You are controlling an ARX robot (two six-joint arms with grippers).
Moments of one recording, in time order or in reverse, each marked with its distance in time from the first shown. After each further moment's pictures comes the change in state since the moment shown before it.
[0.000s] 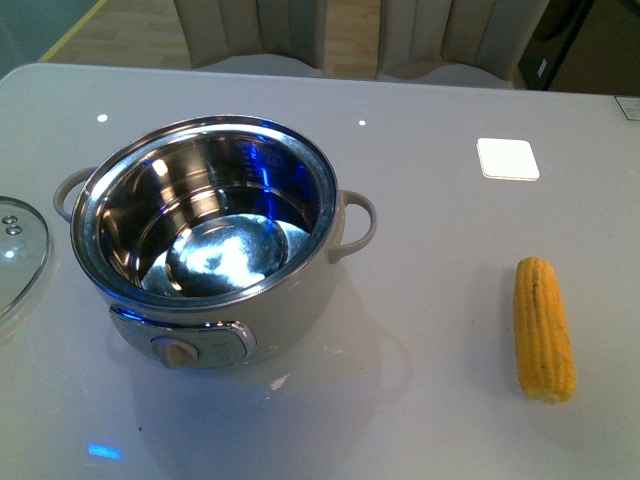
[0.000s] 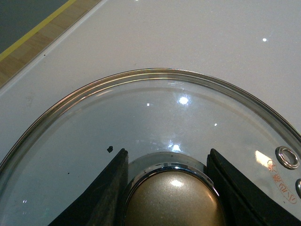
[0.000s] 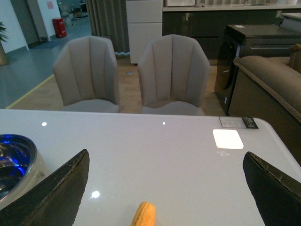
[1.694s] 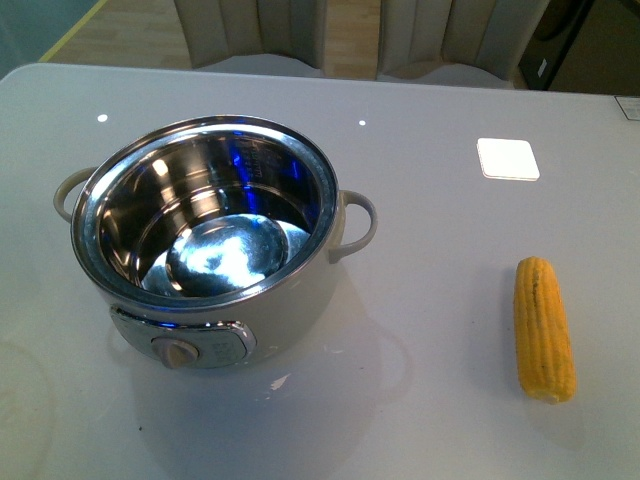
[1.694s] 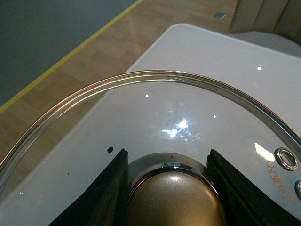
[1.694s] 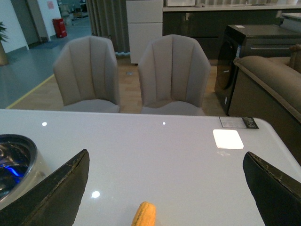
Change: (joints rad) left arm -0.054 -0.788 -0.474 -0.190 -0.055 -0.021; right arm 0.000 0.000 0.000 0.000 0.000 0.000
